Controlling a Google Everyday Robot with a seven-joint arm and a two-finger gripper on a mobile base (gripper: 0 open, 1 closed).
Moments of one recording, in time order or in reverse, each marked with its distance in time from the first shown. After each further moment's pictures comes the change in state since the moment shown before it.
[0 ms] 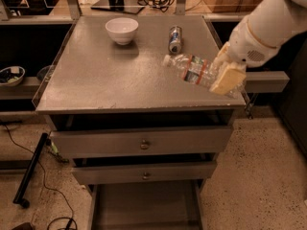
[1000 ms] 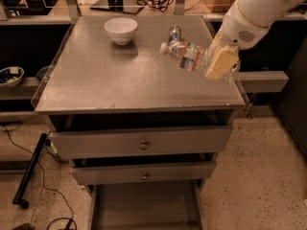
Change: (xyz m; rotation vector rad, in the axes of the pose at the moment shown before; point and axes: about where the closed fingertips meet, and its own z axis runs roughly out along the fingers) arm -0.013 -0.038 0.002 -0.028 0.028 0.019
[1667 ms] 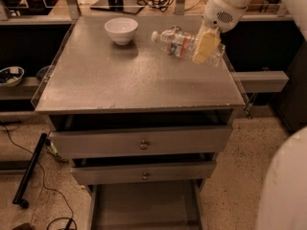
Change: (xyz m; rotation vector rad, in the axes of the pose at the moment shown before) arm -0.031 -0.052 0.021 -0.039 0.043 0.049
